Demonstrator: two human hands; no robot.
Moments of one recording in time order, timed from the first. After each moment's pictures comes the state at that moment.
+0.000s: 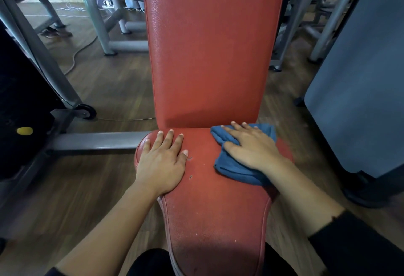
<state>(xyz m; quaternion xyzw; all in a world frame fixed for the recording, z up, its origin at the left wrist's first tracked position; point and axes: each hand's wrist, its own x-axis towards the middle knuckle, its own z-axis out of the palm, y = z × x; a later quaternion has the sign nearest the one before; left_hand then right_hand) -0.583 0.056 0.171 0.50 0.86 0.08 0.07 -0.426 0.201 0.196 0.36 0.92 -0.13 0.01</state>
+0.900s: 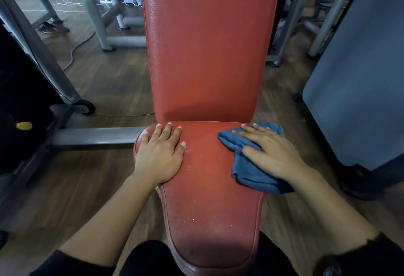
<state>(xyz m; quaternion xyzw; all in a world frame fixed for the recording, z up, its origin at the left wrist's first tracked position) -0.583 0.055 0.168 0.50 0.86 0.08 0.07 -0.368 0.193 0.194 0.34 0.92 -0.18 -0.06</state>
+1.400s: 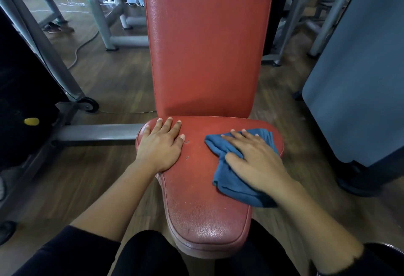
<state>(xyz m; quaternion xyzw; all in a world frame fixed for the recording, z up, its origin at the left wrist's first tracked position) -0.583 0.055 0.172 0.50 0.86 0.07 0.08 -0.372 0.137 0.202 0.35 0.91 -0.20 -0.06</state>
